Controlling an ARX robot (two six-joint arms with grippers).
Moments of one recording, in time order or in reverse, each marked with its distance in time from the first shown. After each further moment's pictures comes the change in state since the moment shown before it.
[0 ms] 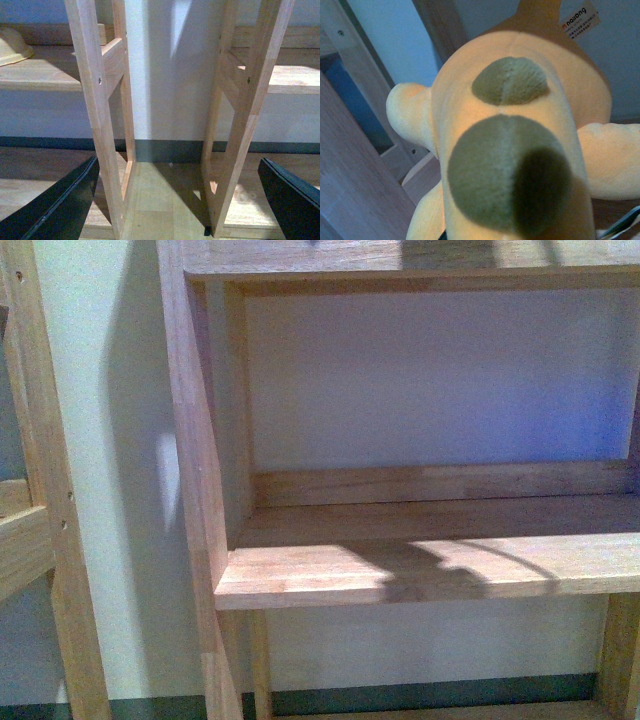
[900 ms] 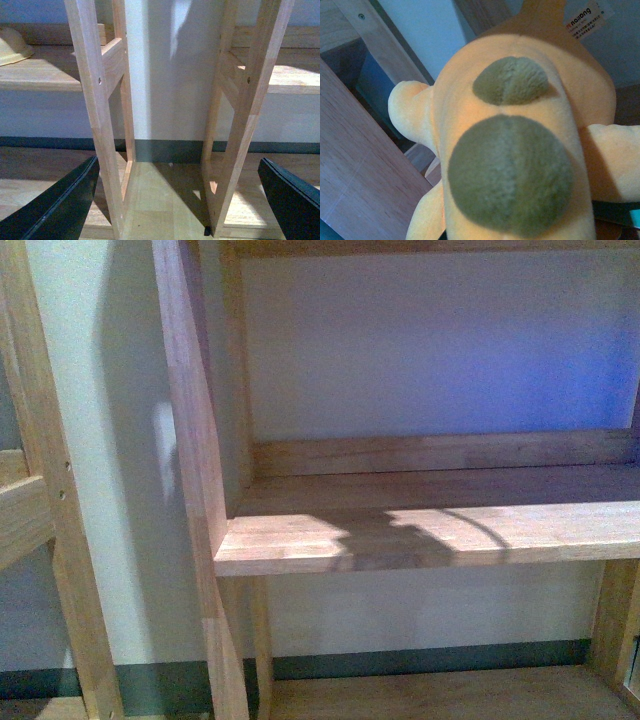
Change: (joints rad) left arm 0.000 0.000 0.000 0.000 0.000 0.000; right arm 0.068 0.223 0.233 -0.003 -0.071 0.165
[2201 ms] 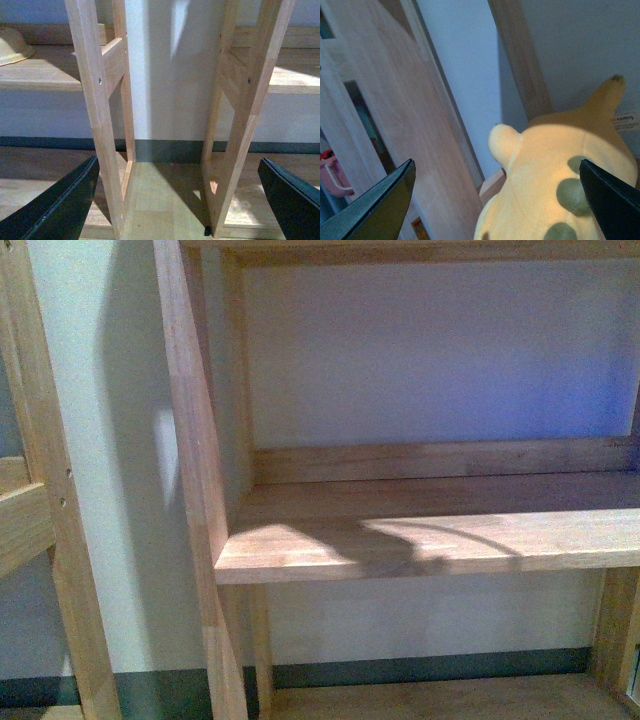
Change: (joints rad) left arm 0.000 0.000 0.000 0.000 0.000 0.000; right arm 0.004 -0.353 -0.433 0.232 0.042 -0.169
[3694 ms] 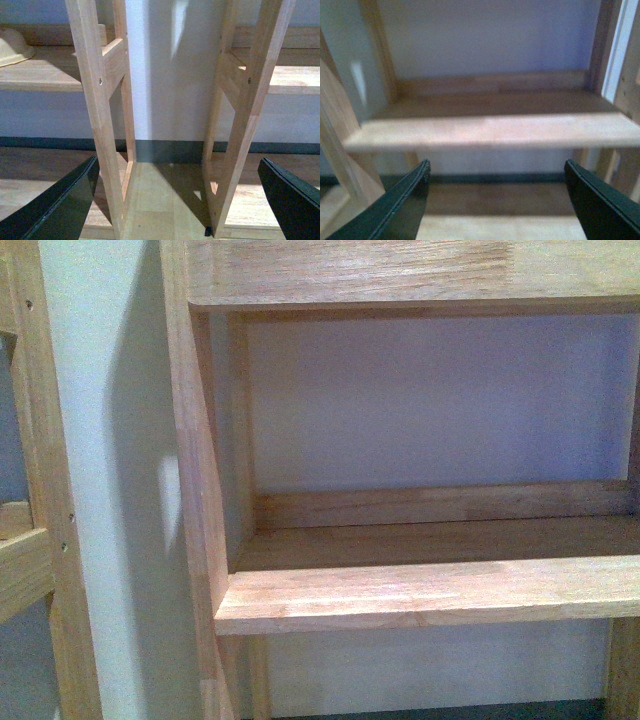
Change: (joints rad) left arm 0.000 0.000 0.000 0.000 0.000 0.000; right arm -0.093 -1.740 -2.237 0.077 0.505 -0.446
